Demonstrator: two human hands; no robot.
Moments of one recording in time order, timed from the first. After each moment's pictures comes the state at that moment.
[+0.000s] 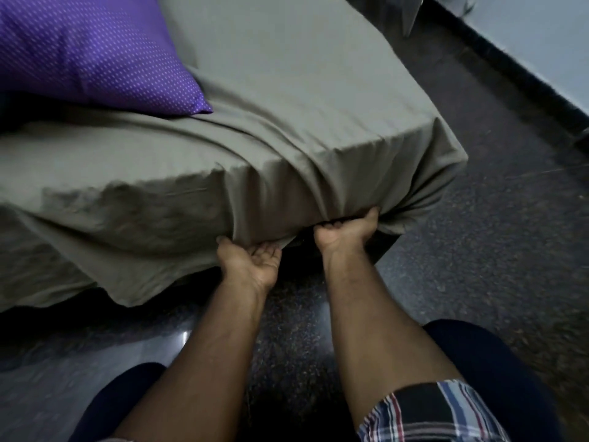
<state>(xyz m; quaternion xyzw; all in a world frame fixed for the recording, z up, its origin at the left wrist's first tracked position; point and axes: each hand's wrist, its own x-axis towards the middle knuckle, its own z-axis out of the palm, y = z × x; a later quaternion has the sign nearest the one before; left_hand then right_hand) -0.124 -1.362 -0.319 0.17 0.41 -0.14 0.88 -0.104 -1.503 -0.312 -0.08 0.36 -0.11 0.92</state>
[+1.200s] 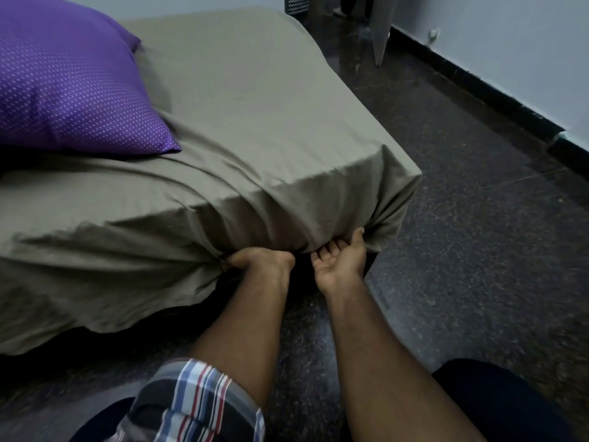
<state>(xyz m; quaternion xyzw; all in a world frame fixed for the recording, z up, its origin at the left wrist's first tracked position) -0.093 -1.448 -0.299 0.12 0.47 -0.01 0.87 -0.134 -1.545 -0.326 -0.17 0.36 -0.09 0.91</state>
